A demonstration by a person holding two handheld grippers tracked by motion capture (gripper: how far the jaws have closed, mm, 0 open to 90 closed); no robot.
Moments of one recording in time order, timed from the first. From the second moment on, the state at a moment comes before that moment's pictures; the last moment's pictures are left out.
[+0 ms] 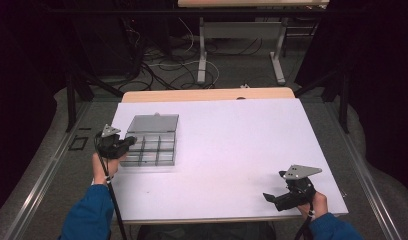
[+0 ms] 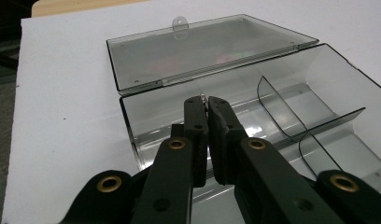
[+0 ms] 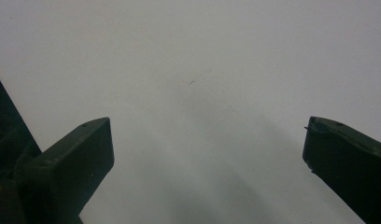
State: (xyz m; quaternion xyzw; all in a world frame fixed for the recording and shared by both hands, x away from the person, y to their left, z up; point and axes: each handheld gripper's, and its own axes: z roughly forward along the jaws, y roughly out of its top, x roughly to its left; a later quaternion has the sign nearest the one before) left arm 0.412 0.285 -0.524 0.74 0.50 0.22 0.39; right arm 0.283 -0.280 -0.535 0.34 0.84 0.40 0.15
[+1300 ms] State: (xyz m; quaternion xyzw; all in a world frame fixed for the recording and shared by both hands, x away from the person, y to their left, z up) left arm 0.427 0.279 -0.539 0.76 0.51 0.20 0.35; right arm 0.283 -0.280 -0.535 0.34 0.84 0.40 0.15
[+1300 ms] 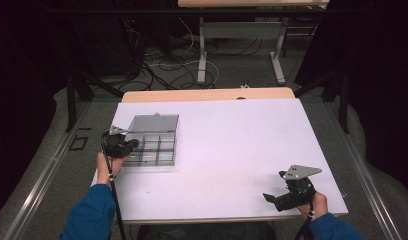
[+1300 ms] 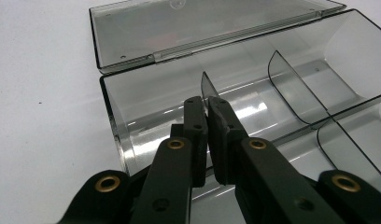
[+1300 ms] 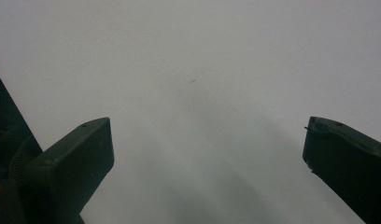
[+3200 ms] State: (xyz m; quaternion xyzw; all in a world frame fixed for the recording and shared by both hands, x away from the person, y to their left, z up) left arm 0.347 0.230 -0.502 0.81 0.43 0.22 0.34; right arm 0.282 -0.280 -0.535 0.34 0.84 0.39 0.14
